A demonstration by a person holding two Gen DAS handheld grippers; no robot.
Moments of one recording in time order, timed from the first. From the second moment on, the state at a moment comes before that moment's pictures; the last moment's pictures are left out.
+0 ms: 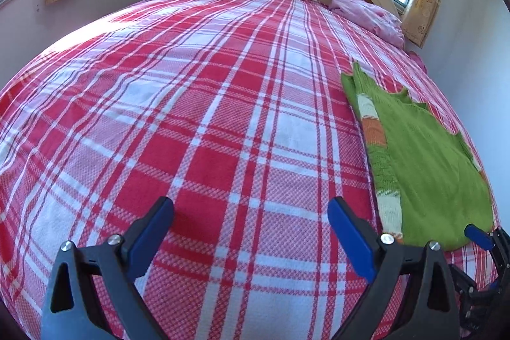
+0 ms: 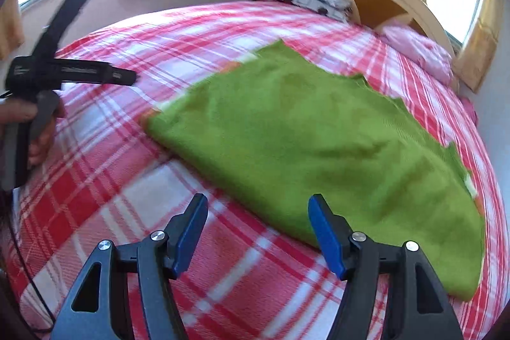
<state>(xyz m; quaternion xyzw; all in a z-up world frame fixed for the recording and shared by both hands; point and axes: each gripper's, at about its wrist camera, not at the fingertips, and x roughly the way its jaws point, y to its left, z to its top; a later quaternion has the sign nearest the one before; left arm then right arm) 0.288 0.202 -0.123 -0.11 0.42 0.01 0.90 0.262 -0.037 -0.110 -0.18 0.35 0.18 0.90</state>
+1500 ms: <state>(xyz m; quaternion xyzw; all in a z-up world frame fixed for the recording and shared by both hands) 0.465 0.130 -0.127 -0.20 0.40 -0.23 0.86 0.256 0.077 -0.146 -0.38 0.25 0.15 0.88</state>
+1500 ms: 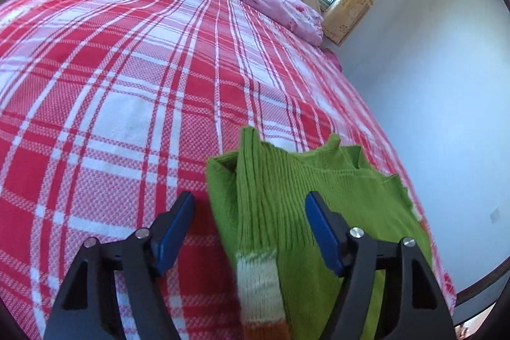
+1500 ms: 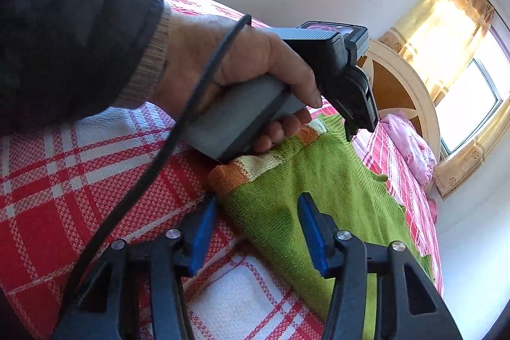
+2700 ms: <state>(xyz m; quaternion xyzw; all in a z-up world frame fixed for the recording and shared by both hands) 0.456 0.148 -0.128 -0.36 0.39 -0.28 0.80 0.279 -0.021 -0.079 -0.08 0.30 0.23 0.92</state>
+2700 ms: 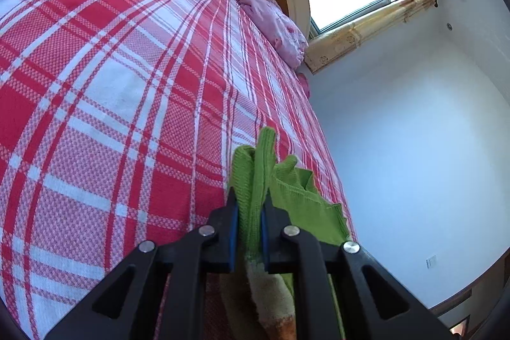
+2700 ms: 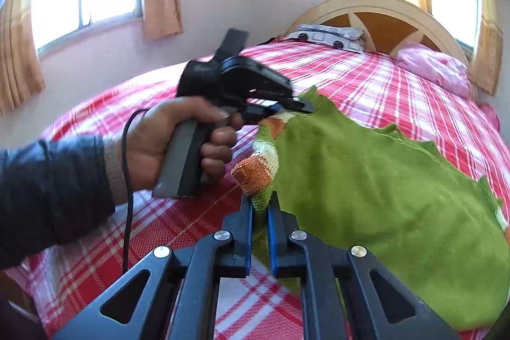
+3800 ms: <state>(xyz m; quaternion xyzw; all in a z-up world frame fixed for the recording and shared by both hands) 0.462 -0.019 -0.031 -0.29 0.38 -0.34 0.81 0.253 -0.215 -0.046 0.15 0.27 0.20 0.93</state>
